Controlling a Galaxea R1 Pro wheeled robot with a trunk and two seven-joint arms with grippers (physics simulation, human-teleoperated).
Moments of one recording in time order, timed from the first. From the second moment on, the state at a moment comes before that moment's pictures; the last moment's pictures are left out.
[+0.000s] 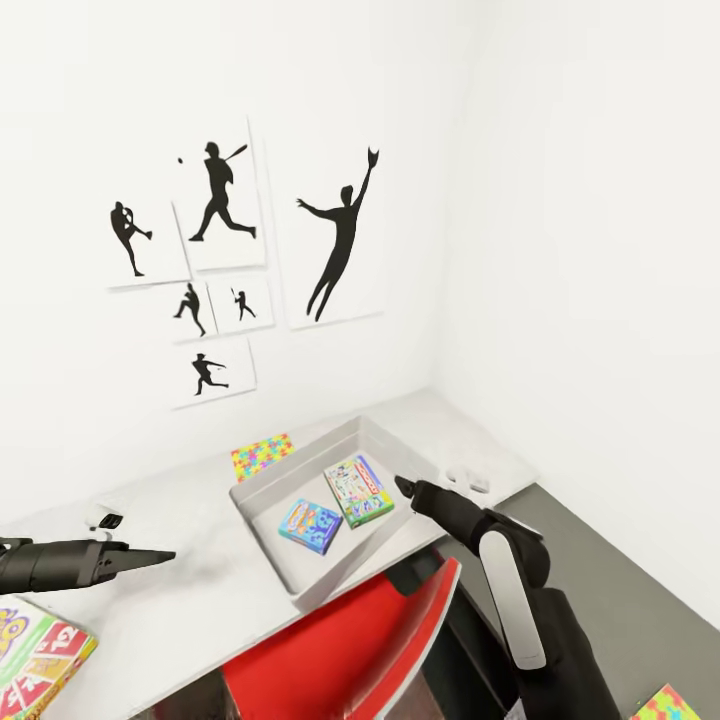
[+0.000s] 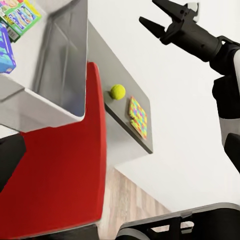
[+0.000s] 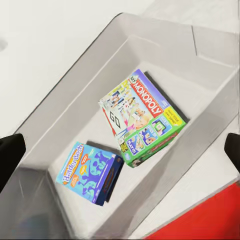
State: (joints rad) left arm -0.46 0.68 -0.10 -1.00 0.43 0.79 -1.57; right arm -0.37 0.16 0.03 -1.56 -0.49 0.77 -0.14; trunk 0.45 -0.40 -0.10
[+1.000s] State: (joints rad) left arm -0.46 0.68 -0.10 -1.00 0.43 0.79 -1.57; right arm -0.37 0.15 0.03 -1.56 -0.49 0.76 -0.10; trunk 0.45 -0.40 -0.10
